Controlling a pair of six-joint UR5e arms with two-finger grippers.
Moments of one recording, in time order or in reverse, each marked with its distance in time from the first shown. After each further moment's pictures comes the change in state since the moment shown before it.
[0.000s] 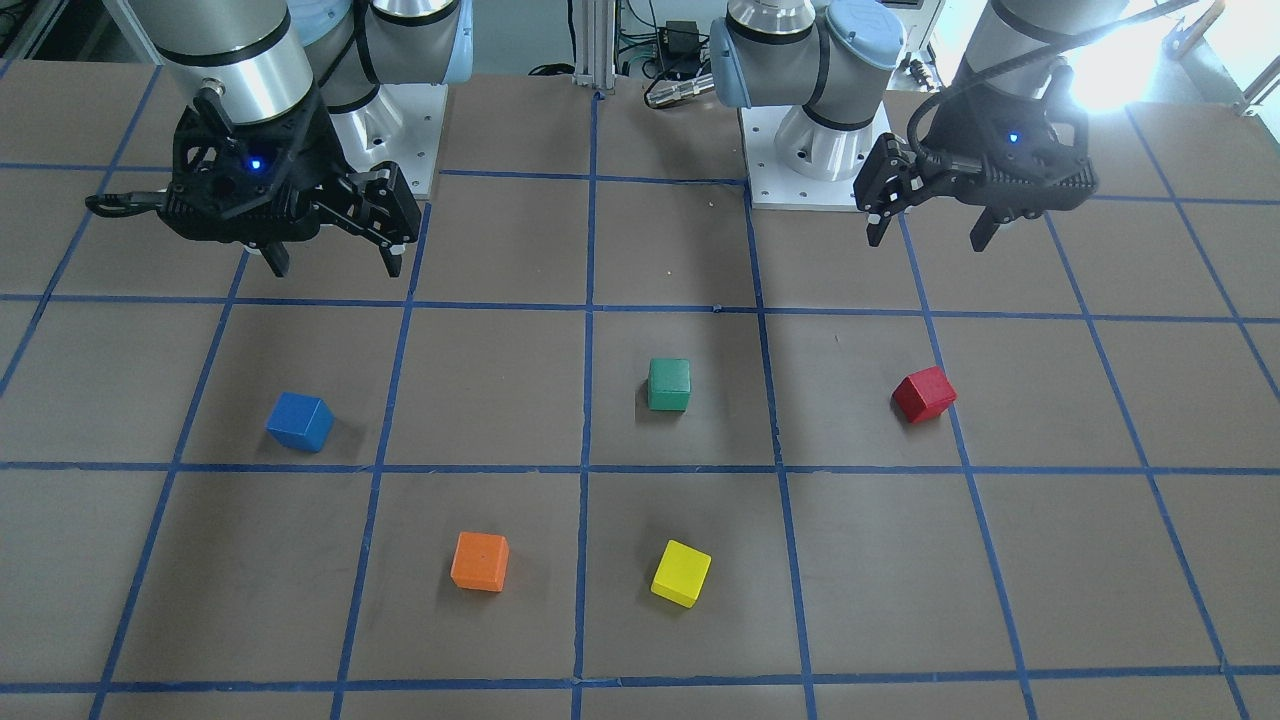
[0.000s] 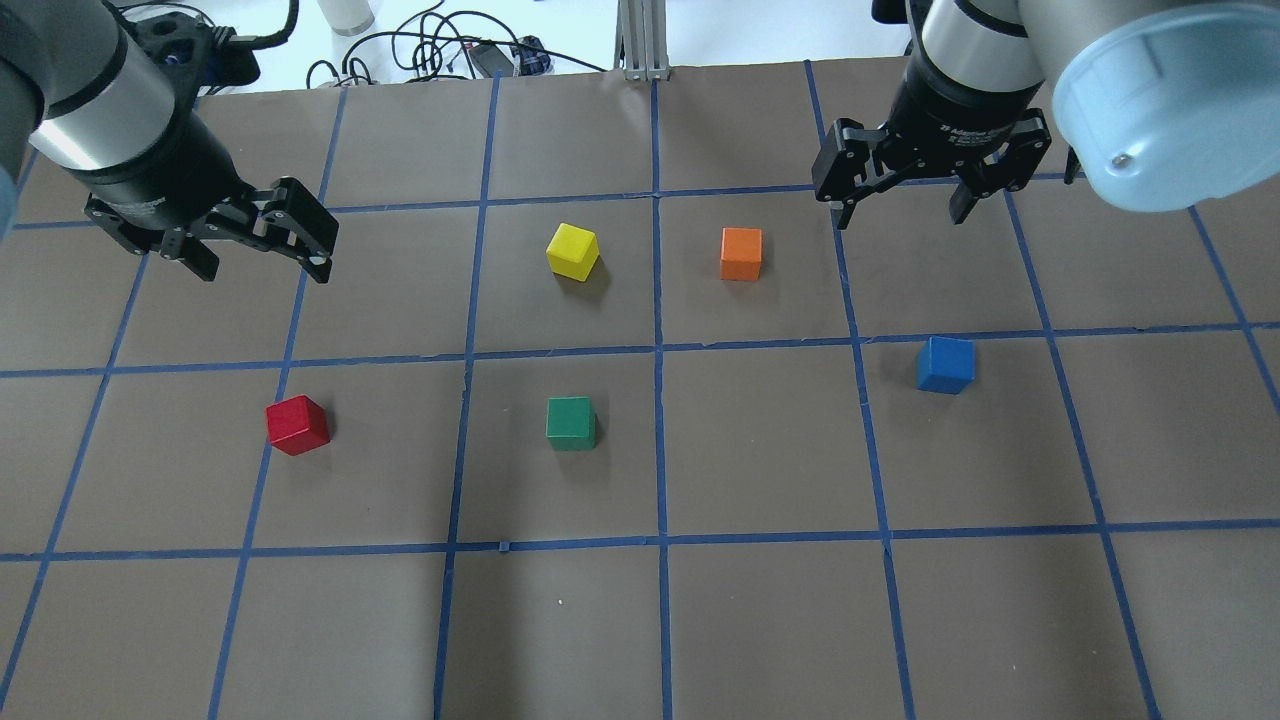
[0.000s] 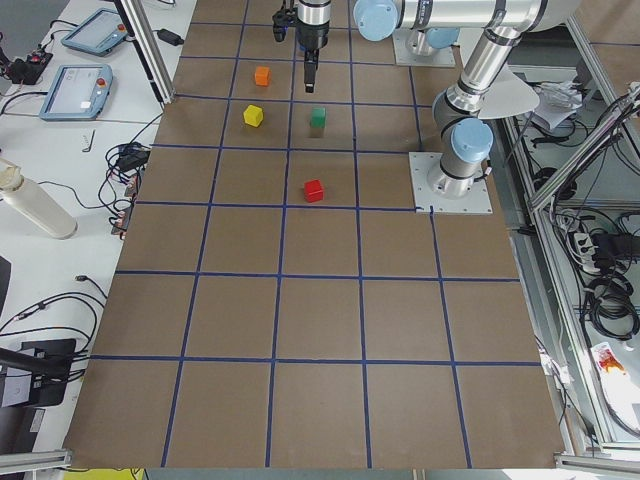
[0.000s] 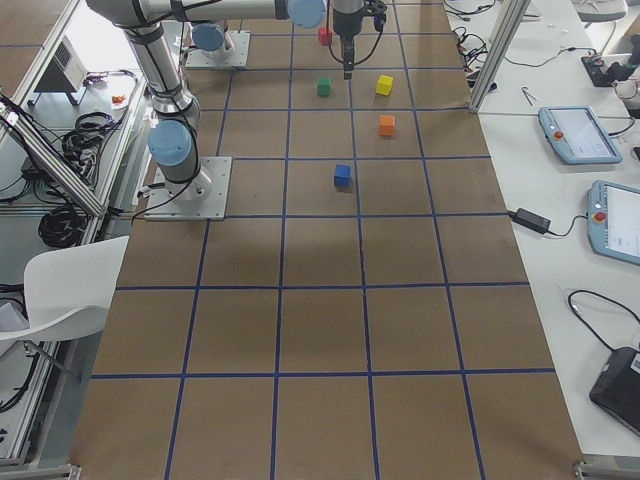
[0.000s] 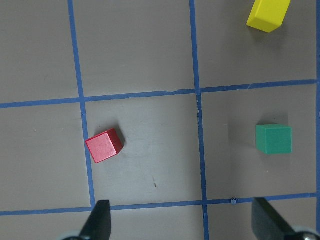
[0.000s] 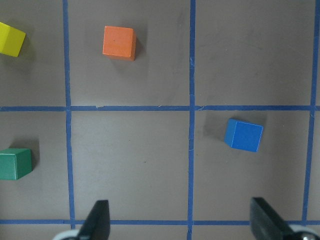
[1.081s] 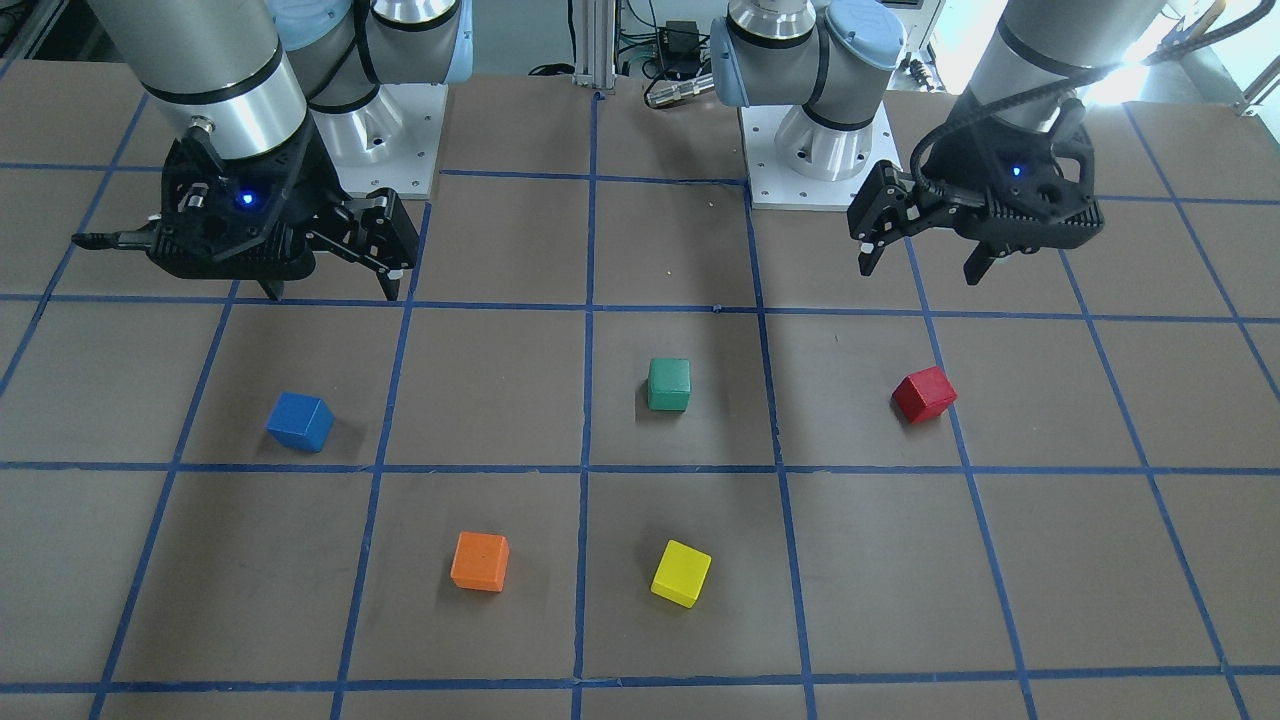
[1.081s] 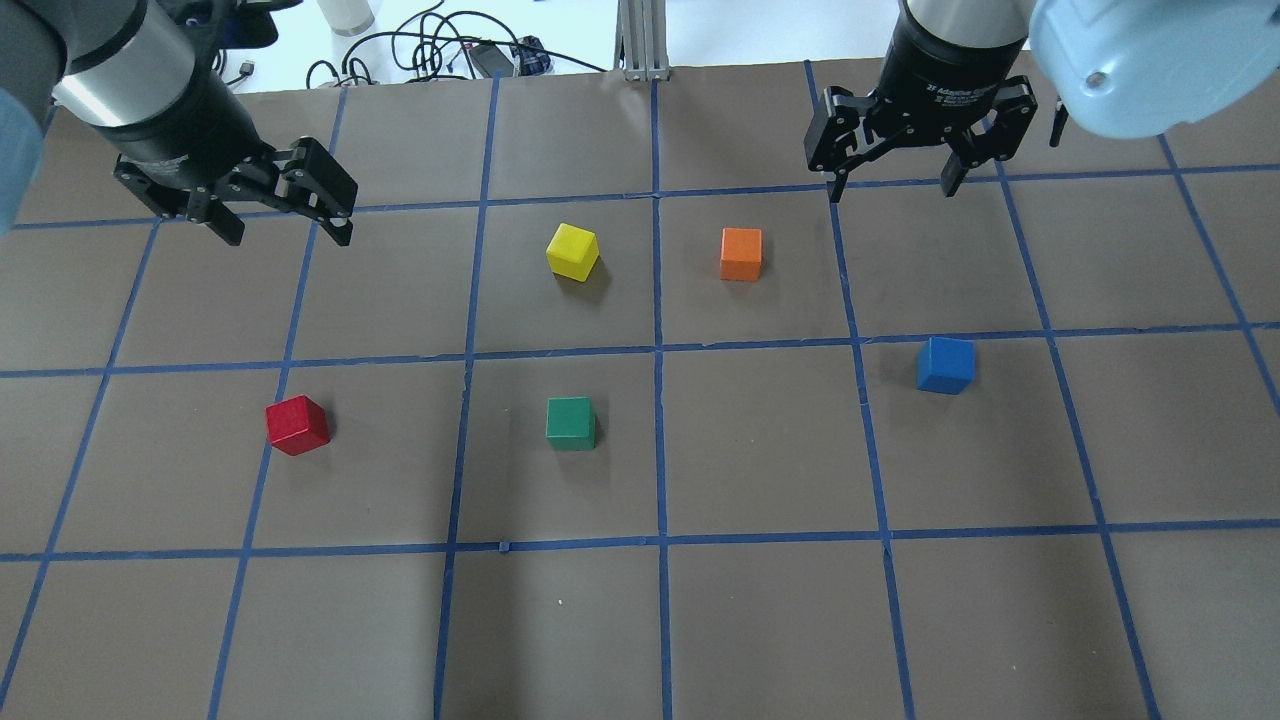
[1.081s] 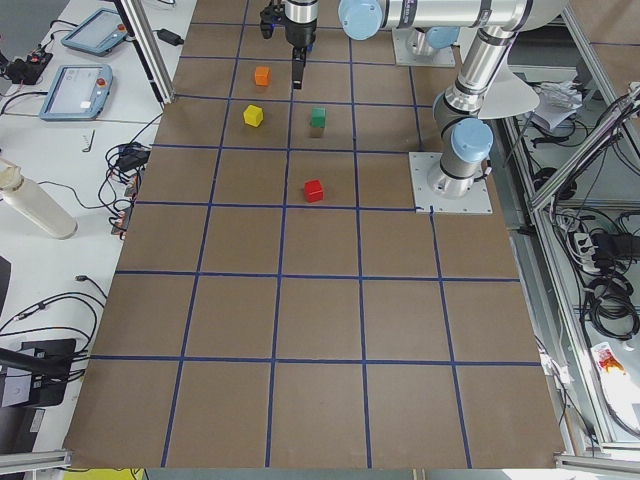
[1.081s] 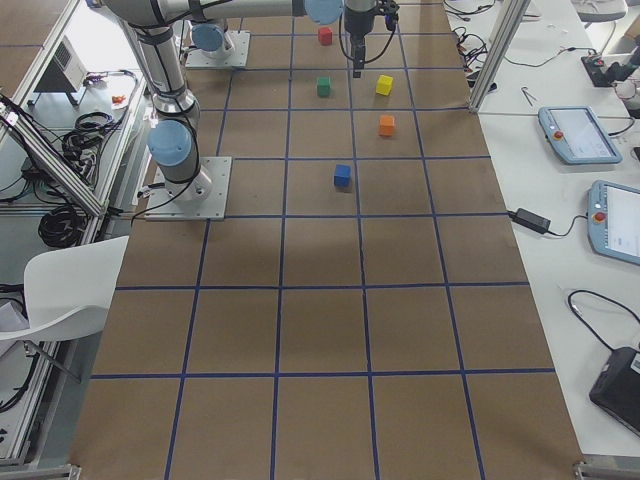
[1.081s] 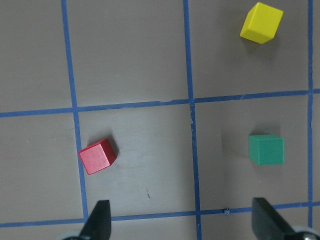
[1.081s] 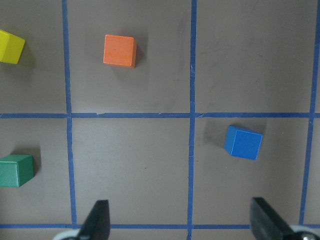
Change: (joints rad) left arm -0.024 -0.091 0.085 0.014 -0.047 -0.005; right arm 0.001 0.080 -0.103 0.055 -0.004 0.002
